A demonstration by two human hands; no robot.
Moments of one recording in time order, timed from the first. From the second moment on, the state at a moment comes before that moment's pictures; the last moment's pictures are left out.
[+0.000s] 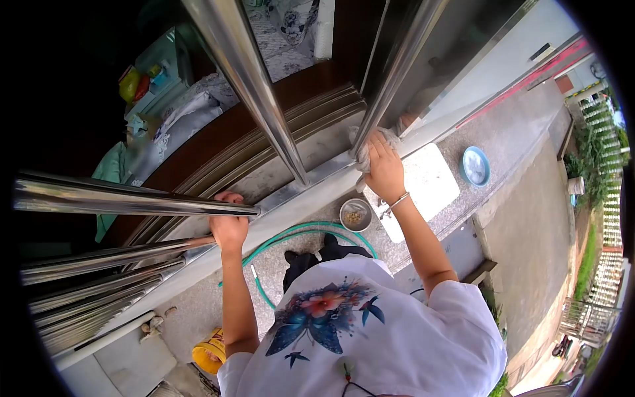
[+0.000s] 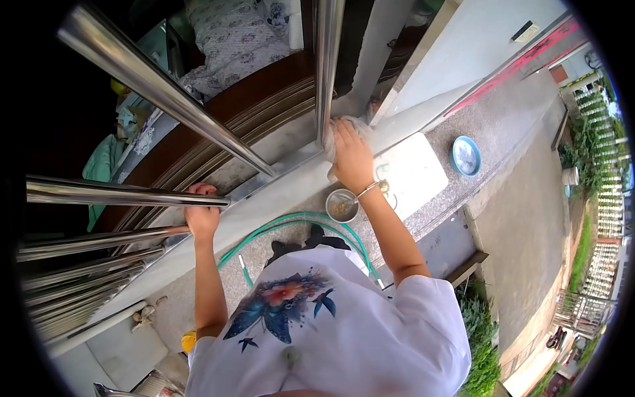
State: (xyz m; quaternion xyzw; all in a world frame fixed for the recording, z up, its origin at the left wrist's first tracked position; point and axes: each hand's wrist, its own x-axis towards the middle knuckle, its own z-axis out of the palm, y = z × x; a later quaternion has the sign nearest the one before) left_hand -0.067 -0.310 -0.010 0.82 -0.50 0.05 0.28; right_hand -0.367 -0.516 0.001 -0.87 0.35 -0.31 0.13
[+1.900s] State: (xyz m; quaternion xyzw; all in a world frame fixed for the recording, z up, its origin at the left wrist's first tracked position) left_hand -0.043 -0.141 -0.004 0.71 -0.55 -0.02 0.44; right_hand -0.225 -0.350 0.001 -0.89 0.36 -0.28 0.03
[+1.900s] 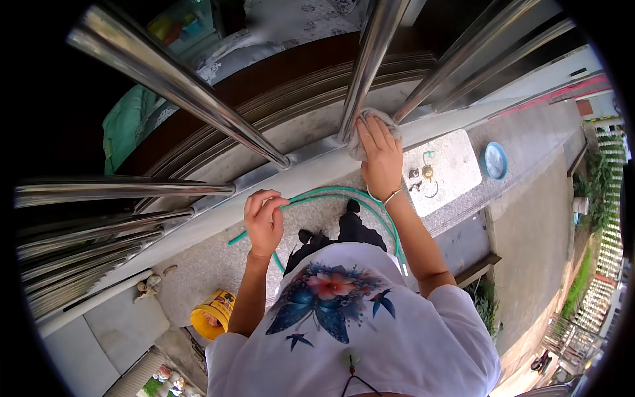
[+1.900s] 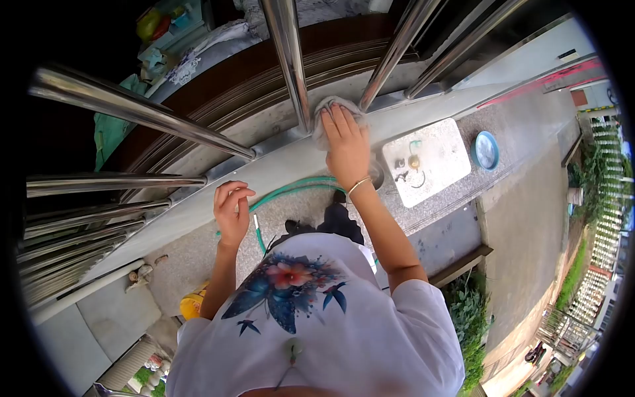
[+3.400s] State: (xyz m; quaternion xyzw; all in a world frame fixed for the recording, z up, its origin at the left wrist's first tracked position) left_hand 0.235 -0.159 -0.022 0.71 -0.59 -0.18 0.35; right_hand -0.183 -0.342 0.017 -0.89 0.18 -0.38 0.18
